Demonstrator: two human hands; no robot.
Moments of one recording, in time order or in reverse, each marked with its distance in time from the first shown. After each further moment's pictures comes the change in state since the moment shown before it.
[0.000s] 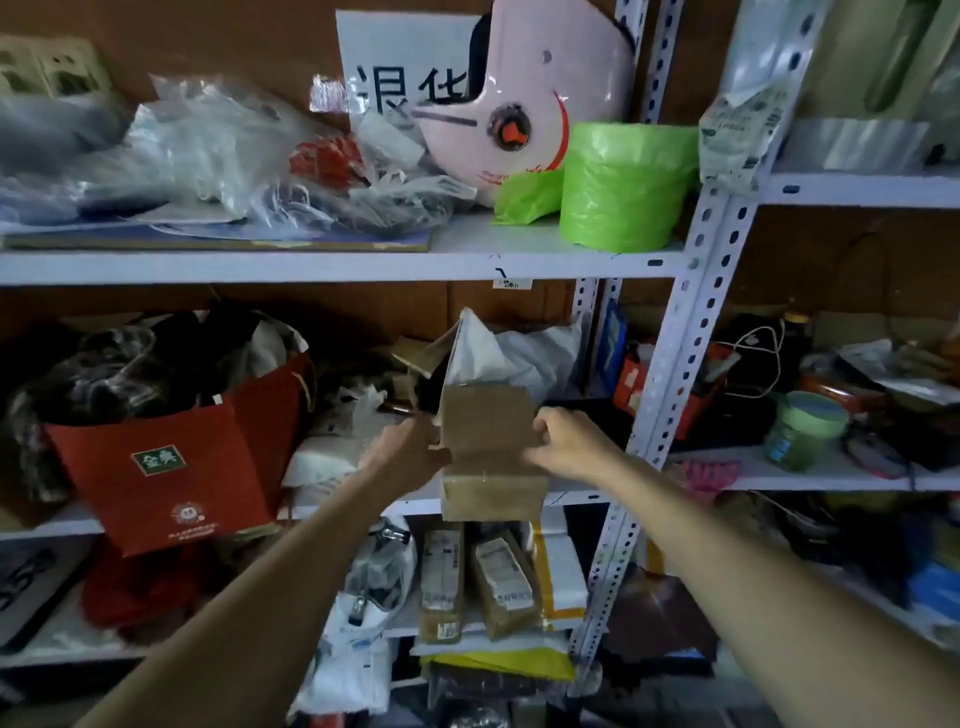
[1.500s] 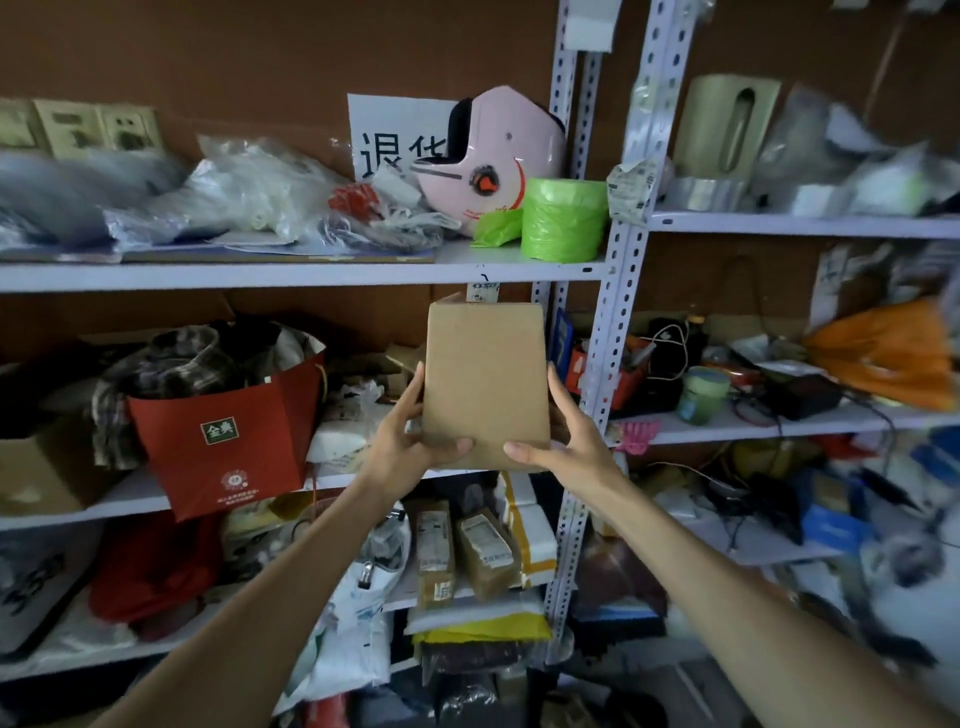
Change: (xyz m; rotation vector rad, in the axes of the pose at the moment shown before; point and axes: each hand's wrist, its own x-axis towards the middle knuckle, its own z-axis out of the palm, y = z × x) left_hand -0.163 -0.014 -0.038 -0.987 0.023 0.337; right_hand -0.195 -0.071 0.001 0.831 0.235 -0.095
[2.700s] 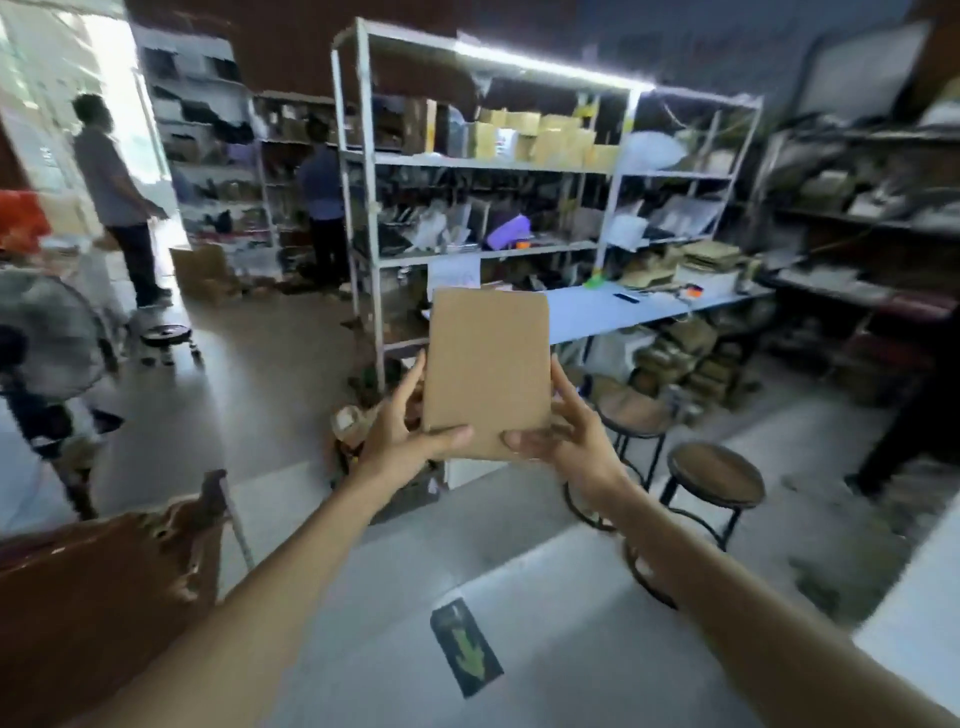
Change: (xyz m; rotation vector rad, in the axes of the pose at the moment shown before) left_hand -0.645 0.220 0.324 -0.501 -1.821 0.242; right_hand -0.850 -0.209 0.102 -0.370 1.878 0.310
